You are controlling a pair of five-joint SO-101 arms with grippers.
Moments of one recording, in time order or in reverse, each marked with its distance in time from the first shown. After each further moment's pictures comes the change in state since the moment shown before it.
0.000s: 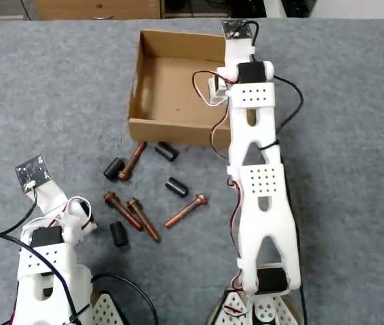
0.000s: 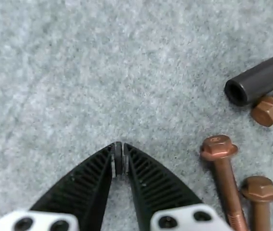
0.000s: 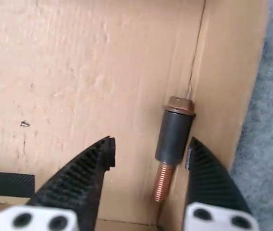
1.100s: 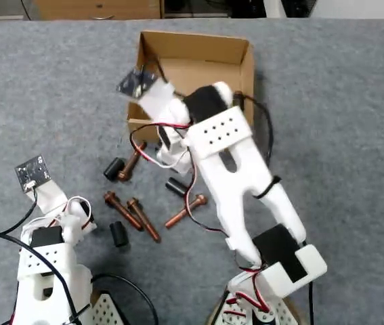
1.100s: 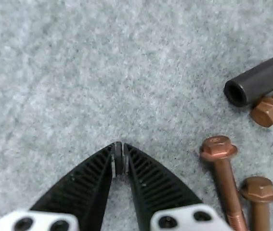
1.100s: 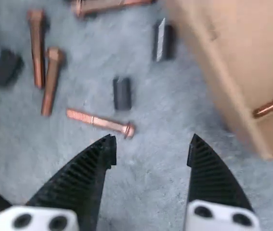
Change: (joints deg) left arm 0.0 0.0 0.0 -0.2 0.0; right arm -24.2 -72.5 86.2 2.1 27.3
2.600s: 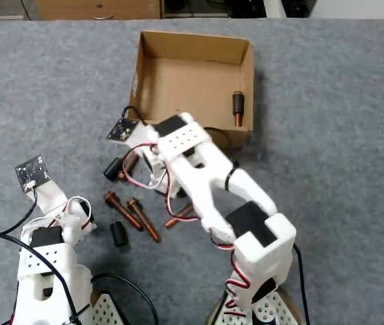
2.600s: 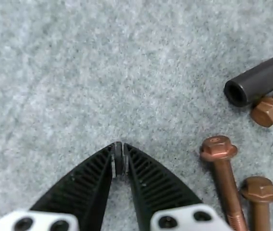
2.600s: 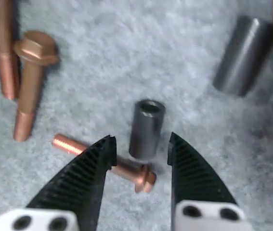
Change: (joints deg) left arm 0.0 0.0 0.0 0.0 0.0; right arm -4.3 15.6 16.3 -21.2 3.6
